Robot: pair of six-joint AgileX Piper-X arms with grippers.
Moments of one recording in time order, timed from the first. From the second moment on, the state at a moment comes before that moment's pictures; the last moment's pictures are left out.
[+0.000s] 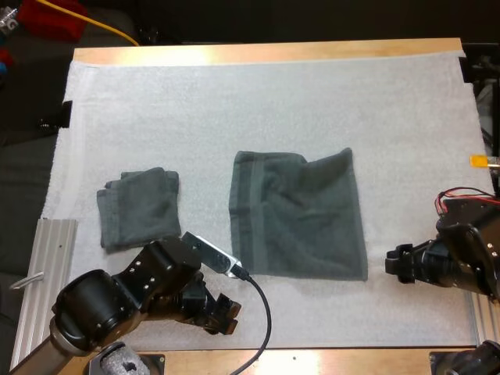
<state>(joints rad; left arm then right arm) -0.81 0.80 -0.97 1.35 0.21 -2.11 0.56 0.82 -1.01 1.40 0.00 -1.38</state>
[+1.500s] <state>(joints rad) -0.81 0.80 -0.97 1.36 0.21 -2.11 0.56 0.82 -0.12 0.24 -0.22 -0.62</state>
